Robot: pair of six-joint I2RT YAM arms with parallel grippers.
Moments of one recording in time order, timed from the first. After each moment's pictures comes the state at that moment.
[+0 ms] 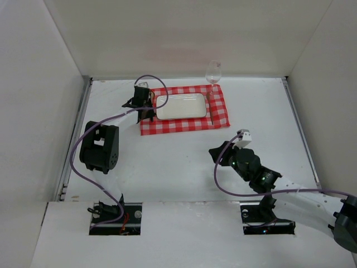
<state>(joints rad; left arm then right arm) -0.27 1.86 1.25 -0.18 -0.09 -0.41 0.84 0.82 0.34 0.17 0.35 0.71</state>
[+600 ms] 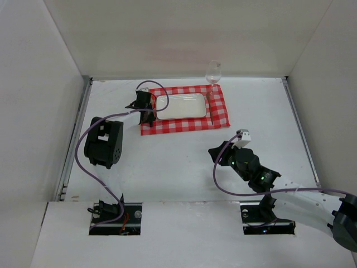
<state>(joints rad) -0.27 1.95 1.25 -0.17 -0.13 -0.41 0.84 0.85 0.34 0.19 0.35 0.71</state>
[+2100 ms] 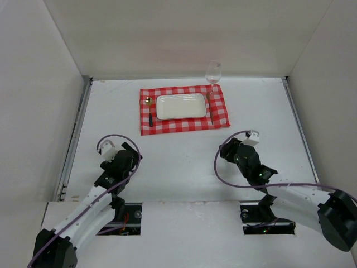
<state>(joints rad) -0.42 0.65 0.24 -0.30 -0.57 -0.96 0.68 0.95 0.27 0.25 0.43 0.75</state>
